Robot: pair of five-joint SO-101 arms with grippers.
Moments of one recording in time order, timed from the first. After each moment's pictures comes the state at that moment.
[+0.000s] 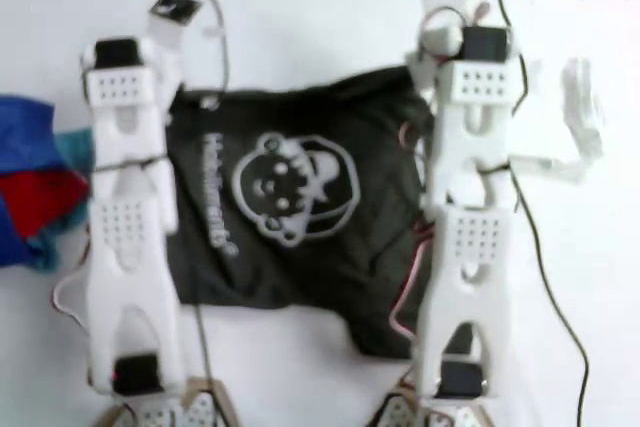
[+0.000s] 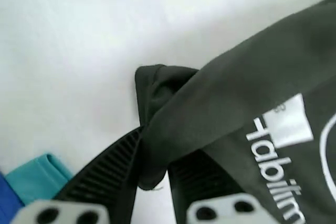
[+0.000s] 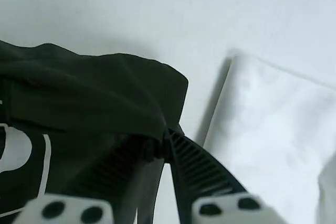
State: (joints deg) left arm -13.9 63.4 -80.3 101.4 -24.6; right arm -1.8 55.6 -87.4 99.3 23.6
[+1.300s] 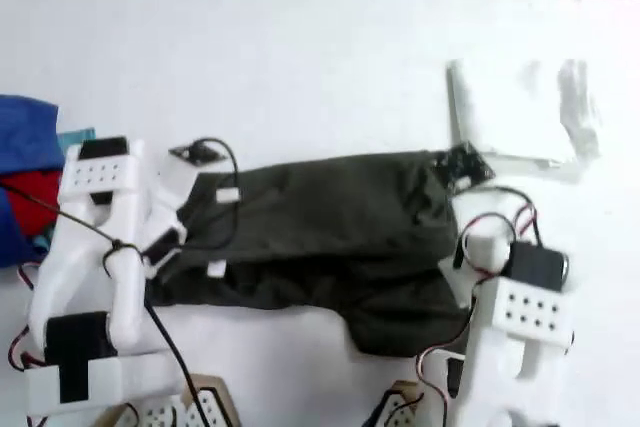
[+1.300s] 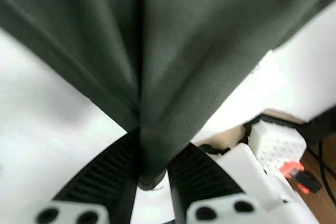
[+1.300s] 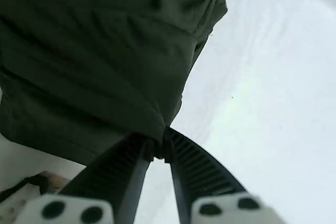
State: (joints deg) left arm -16.4 -8.2 32.8 93.7 -42.2; right arm 11.4 -53.5 52.4 82.8 42.4
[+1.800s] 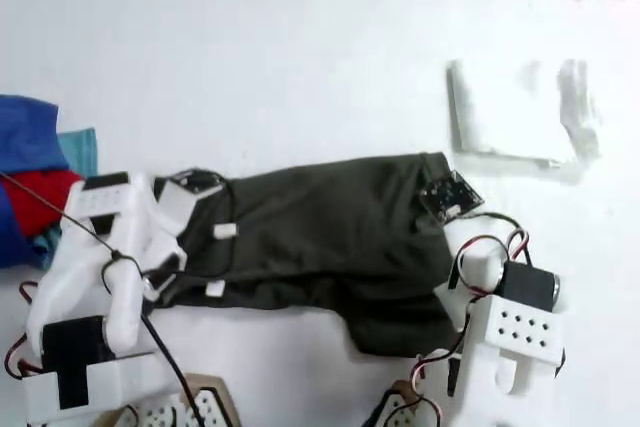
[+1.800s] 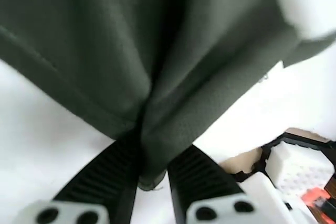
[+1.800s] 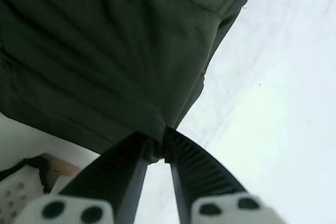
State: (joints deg) left arm -18.7 -9.1 47.0 78.4 -43.5; right arm 12.7 -58.3 61.3 82.5 46.6
